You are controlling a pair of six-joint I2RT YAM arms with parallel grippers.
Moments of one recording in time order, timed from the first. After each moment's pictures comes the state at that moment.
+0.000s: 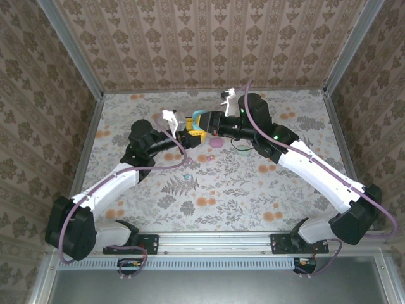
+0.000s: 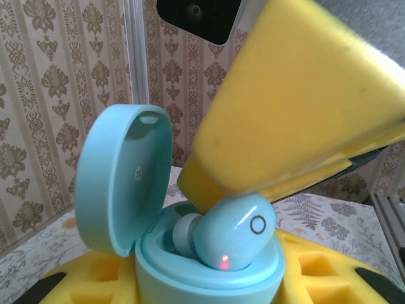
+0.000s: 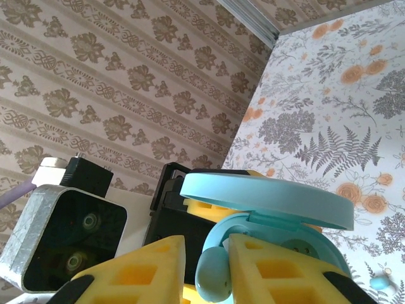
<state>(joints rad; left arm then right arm) -0.53 1.24 0.79 0.54 0.77 -0.07 0.67 1.39 1.38 -0.28 -0.33 0.81</state>
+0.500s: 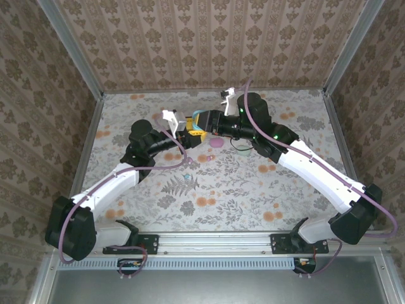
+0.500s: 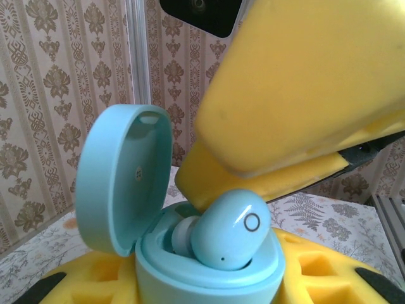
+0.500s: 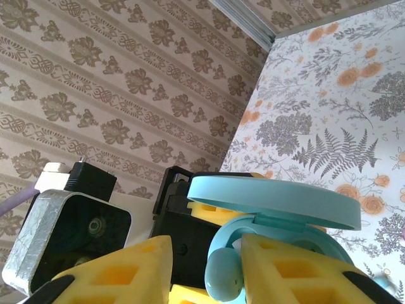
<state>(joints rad) -0.53 1.24 0.79 0.54 0.76 -0.07 0.68 1.39 1.40 -0.30 -0.30 0.82</state>
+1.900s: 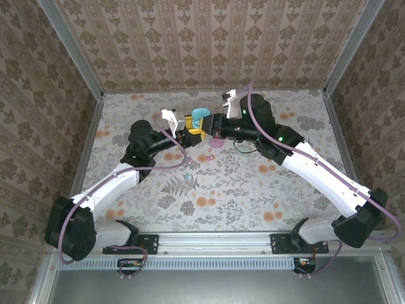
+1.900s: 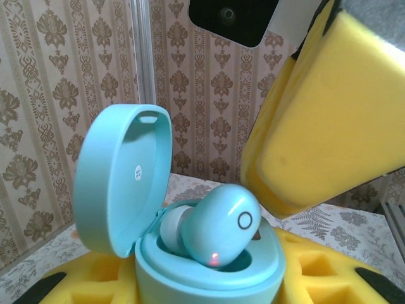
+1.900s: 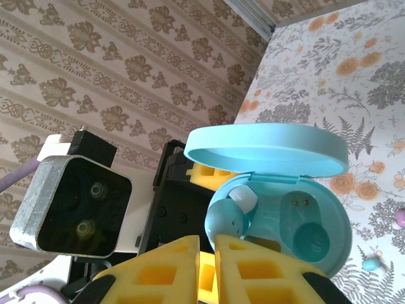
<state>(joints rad) -0.54 1.24 0.79 0.57 0.74 -0.07 0.69 1.36 1.41 -0.37 -0.31 0.79</state>
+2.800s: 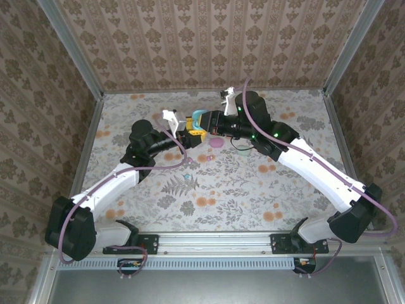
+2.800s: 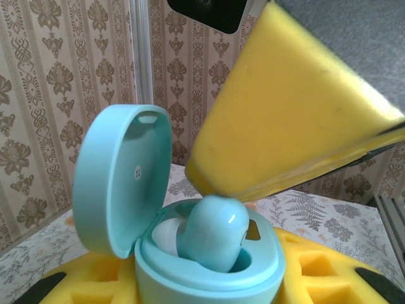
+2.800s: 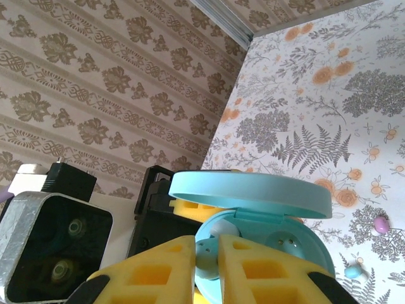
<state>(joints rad) -0.54 1.24 0.79 0.53 0.75 -0.07 0.69 1.41 1.46 -0.40 -0.25 0.79</state>
